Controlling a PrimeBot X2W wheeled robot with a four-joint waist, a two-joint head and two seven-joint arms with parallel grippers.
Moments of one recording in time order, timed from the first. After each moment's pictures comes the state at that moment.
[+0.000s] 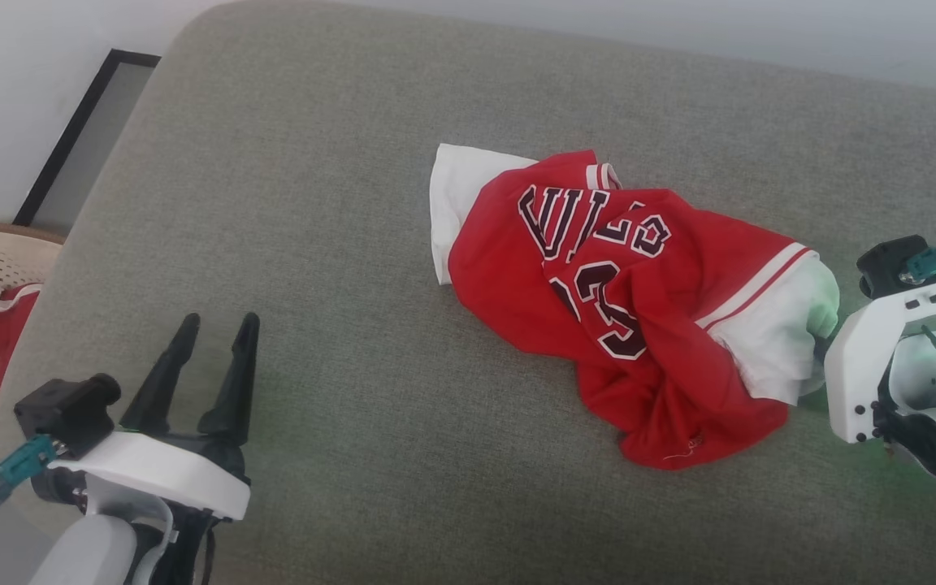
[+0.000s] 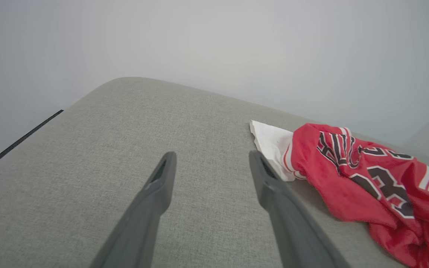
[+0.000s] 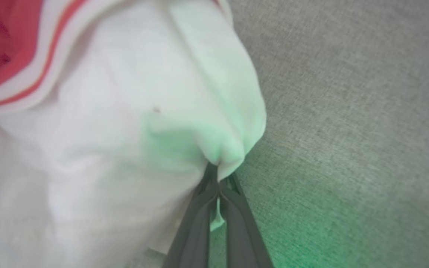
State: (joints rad) left arm -0.17 0.43 -0.26 0.10 -0.76 0.00 -0.21; right arm -0.44 -0.45 0.22 0.38 0.48 0.13 0.64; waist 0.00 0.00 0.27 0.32
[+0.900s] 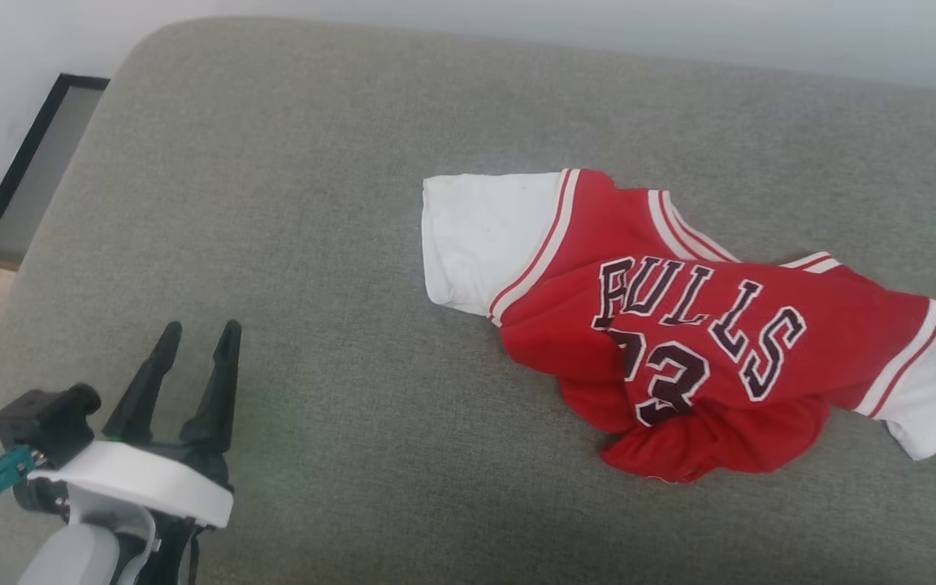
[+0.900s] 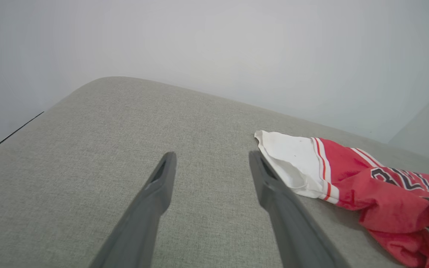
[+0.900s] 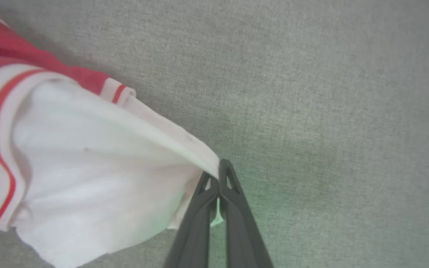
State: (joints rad) left arm -0.14 0.46 -0.24 0.09 -0.78 -0.01 -0.23; right arm -0.30 -0.66 -0.08 0.30 0.51 0.13 0.75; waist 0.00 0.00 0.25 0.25
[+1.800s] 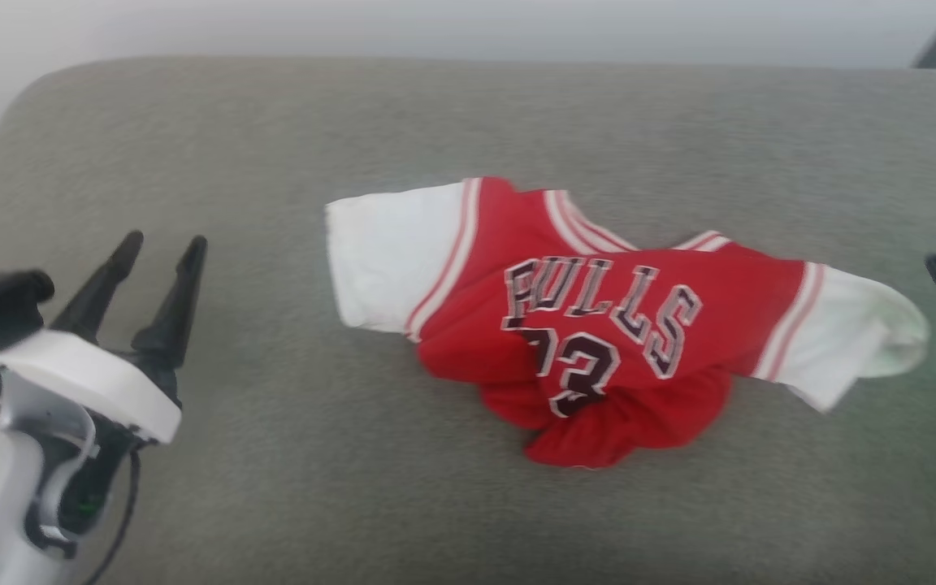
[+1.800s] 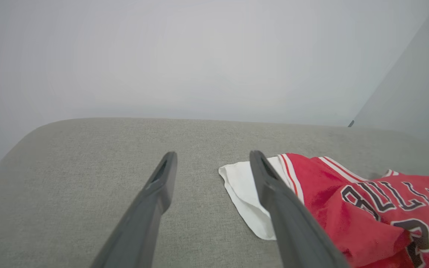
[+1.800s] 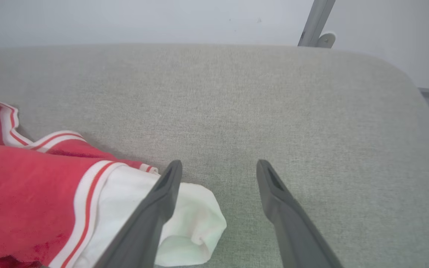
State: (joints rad) left arm -0.31 0.58 -0.24 0.06 -0.80 0.00 -0.01; right arm -0.41 -0.53 -0.04 0.35 0.54 0.13 0.41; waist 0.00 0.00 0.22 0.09
